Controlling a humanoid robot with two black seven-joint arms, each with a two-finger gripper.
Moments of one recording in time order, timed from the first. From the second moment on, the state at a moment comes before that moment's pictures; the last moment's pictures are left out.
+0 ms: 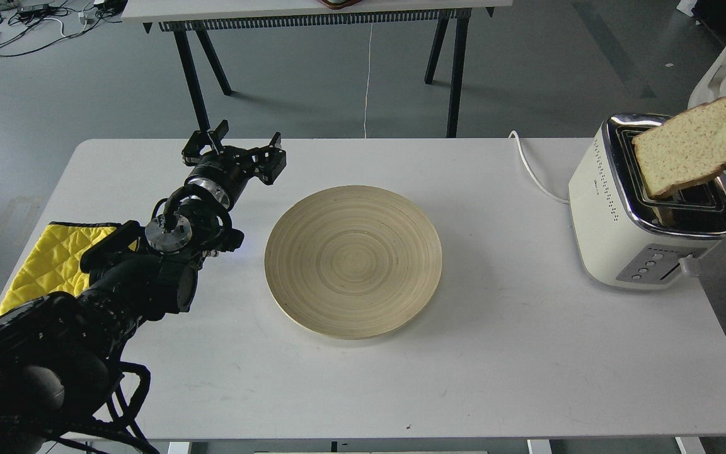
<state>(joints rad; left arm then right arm) -0.89 -0.04 -0.63 -0.19 -1.03 -0.49 0.14 1.49 -1.21 -0.56 1.36 -0.62 -0.24 0.19</state>
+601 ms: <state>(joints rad) -0.89 -0.04 -0.63 -0.19 -1.03 -0.49 0.14 1.48 -1.18 -0.56 1.36 -0.60 -0.25 0.18</state>
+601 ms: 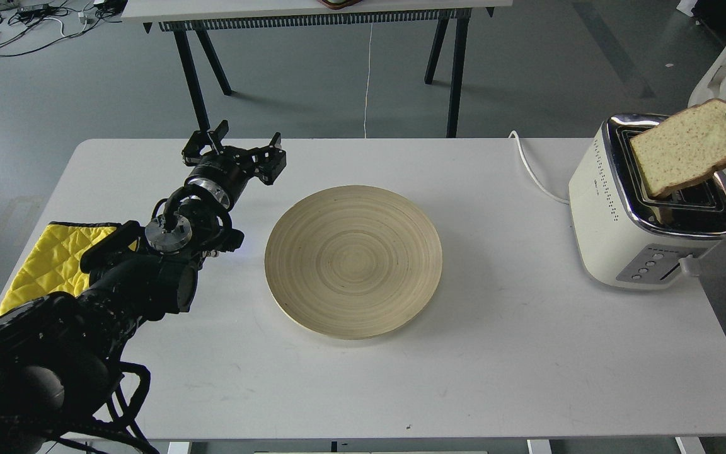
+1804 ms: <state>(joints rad) -0.89 -0.04 -0.63 -0.19 -1.03 -0.49 0.14 1.46 -1.08 -0.55 1.36 -0.59 -0.33 0.17</state>
